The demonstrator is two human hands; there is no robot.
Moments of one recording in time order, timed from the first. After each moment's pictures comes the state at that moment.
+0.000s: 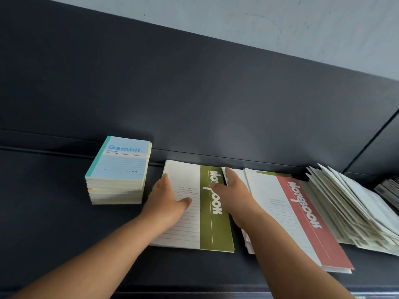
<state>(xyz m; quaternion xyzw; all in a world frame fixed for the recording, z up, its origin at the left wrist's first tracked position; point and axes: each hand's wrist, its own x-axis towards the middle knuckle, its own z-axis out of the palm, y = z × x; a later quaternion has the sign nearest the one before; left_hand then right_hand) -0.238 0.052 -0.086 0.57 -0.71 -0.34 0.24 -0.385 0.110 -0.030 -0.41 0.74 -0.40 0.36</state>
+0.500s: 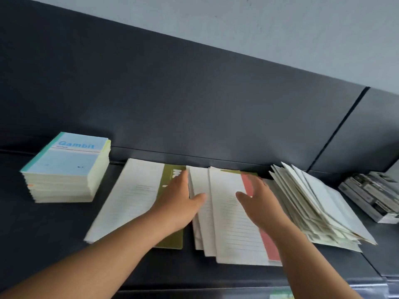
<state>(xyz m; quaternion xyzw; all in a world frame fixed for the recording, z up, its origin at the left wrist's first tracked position) -0.340 0.123 -0.037 0.47 -0.76 -0.39 0.21 -0.522 0.182 -0.028 -0.47 0.83 -0.26 0.15</state>
